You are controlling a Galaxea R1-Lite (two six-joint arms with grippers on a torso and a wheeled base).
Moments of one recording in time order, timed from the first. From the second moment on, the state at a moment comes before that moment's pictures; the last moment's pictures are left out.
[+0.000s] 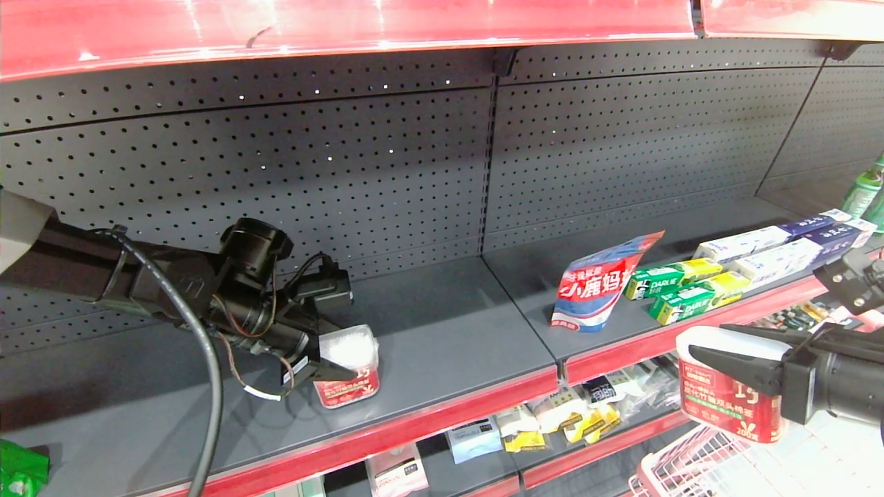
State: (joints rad) left arm -0.25 1.95 -1.08 0.17 -0.52 0.90; right arm 0.03 1.25 -0.43 -0.37 0.44 -0.15
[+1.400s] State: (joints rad) left arm -0.27 1.89 -0.94 0.11 -0.54 0.89; right arm 0.03 1.25 -0.43 -0.37 0.44 -0.15
